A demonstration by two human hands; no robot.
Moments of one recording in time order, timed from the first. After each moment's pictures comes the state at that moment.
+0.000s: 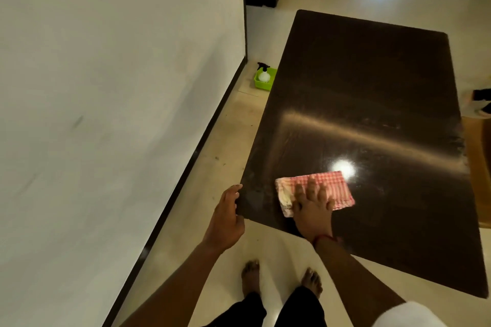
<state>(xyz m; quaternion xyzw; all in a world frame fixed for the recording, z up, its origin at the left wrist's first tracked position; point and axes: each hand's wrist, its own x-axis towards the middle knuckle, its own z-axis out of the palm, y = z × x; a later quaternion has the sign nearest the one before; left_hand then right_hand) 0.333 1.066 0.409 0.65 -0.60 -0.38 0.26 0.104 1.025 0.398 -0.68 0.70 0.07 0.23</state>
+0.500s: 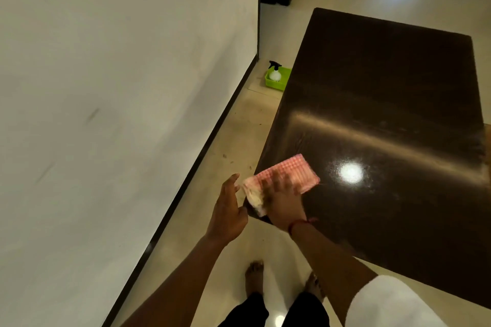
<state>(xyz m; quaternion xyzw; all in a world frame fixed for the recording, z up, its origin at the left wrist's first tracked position) 0.346 1.057 0.420 0.69 -0.56 -0.36 0.28 0.188 1.008 0.403 -0.78 0.57 0.08 0.23</state>
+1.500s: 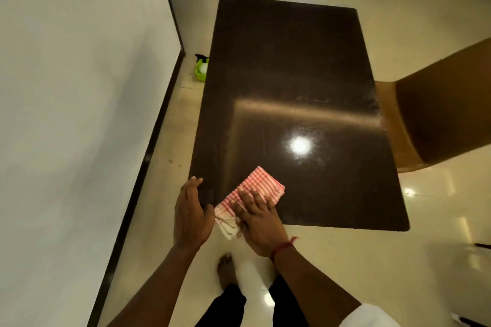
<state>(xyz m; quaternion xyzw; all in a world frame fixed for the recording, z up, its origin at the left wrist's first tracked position) 0.282 1.052 0.428 0.68 -0.62 -0.30 0.25 0.095 1.087 0.393 -0.78 0.59 0.04 0.21</state>
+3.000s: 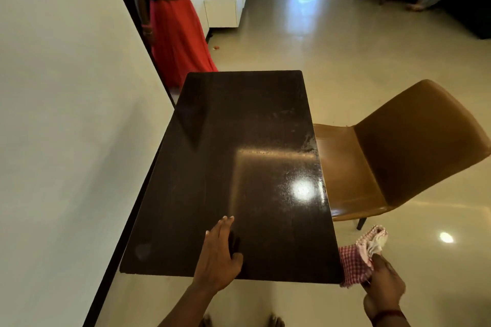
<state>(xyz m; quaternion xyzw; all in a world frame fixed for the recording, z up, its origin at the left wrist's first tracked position) 0.045 1.065 0.489 0.62 -0.70 -0.34 0.11 -0.279 1.146 0.452 0.12 0.72 -0.59 0.34</state>
